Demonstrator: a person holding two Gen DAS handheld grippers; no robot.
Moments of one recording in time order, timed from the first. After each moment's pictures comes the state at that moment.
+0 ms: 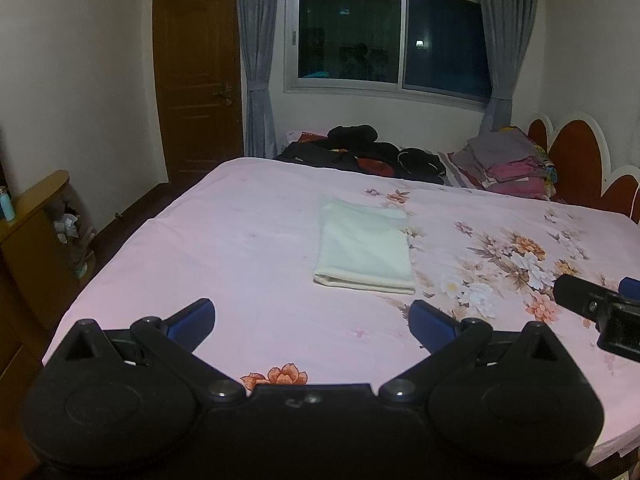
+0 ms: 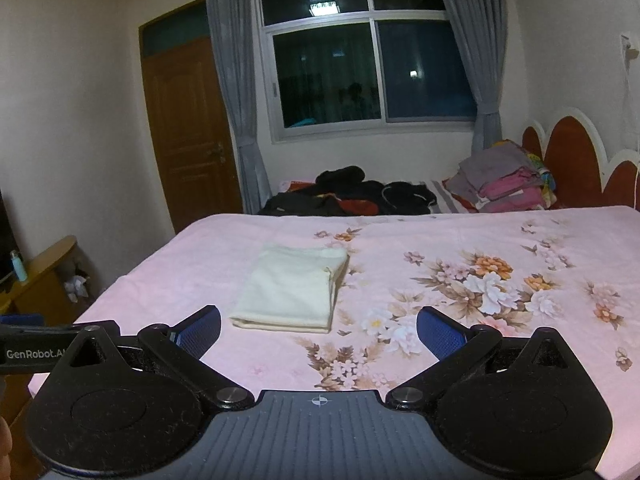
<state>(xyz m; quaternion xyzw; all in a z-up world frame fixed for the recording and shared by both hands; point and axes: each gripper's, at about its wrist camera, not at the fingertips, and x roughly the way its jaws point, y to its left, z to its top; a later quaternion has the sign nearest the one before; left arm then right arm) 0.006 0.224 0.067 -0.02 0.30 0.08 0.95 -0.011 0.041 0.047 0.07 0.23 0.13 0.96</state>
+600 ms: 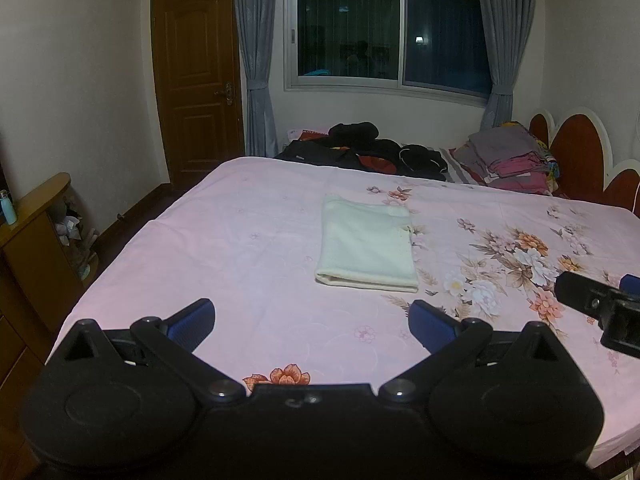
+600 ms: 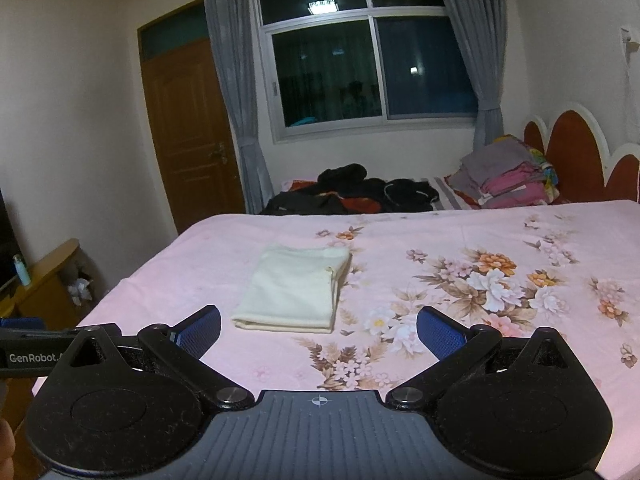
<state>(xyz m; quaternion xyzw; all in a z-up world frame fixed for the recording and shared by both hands) 0.009 0.224 0.067 -0.01 0.31 0.09 0.95 -0.008 0.040 0.048 0.07 0.23 0.13 0.96</state>
